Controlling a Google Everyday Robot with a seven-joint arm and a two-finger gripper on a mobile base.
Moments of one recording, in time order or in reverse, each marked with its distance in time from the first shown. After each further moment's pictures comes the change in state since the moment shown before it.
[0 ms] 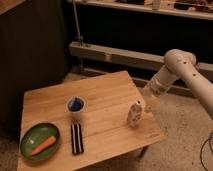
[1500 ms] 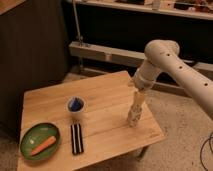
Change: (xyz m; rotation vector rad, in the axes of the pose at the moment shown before) arm 0.119 -0.049 -0.017 -0.011 -0.078 -0.268
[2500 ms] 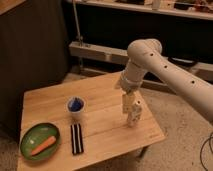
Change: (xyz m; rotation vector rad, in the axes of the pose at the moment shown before) arm 0.030 -0.009 0.005 0.021 -0.012 -0.073
